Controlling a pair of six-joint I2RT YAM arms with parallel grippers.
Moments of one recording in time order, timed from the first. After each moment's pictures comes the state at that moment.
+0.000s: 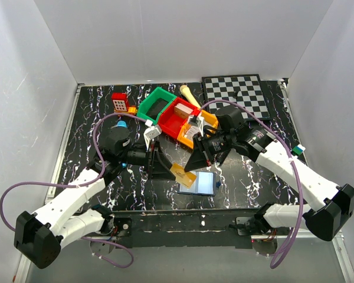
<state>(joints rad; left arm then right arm) -0.57 0.98 0.71 0.02 1.12 -0.50 0.75 1.22 1.19 -0.63 -0.92 0.31</state>
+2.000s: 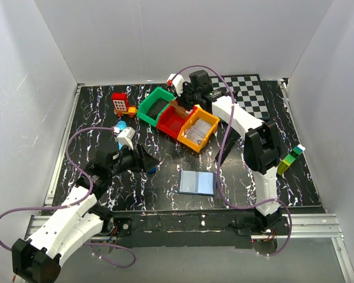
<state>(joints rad) -0.45 0.74 0.55 -0.23 0.37 -0.56 0.56 2.09 1.85 -0.38 -0.34 -0.50</state>
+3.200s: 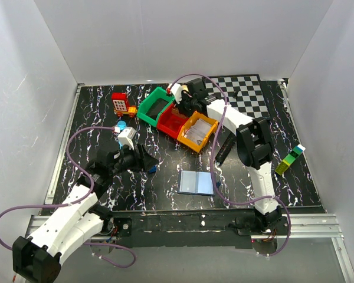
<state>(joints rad) -0.45 0.76 0.55 -0.23 0.34 -0.52 0.55 2.19 1.84 -0.37 -0.31 -0.50</state>
